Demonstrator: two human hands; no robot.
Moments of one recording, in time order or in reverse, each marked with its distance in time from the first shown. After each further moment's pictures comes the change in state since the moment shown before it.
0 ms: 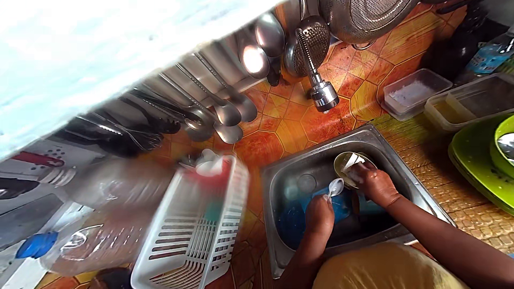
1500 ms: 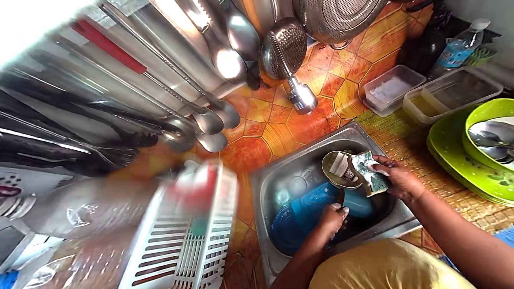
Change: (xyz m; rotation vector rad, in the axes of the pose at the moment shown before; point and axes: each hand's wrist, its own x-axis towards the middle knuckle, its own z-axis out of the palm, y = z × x) left_hand 0.034 0.002 0.077 -0.734 -0.480 -0.105; right_hand -0.020 0.046 -0.038 1.369 0.110 0.409
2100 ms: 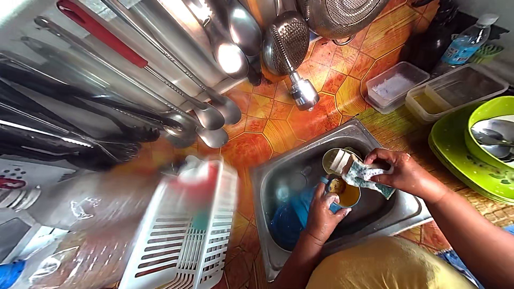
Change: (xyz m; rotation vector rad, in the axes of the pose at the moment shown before) left_hand -0.037 0.000 -0.022 0.366 0.521 1.083; right_hand -0.022 -0.047 0.001 -0.824 -0.347 -0.666
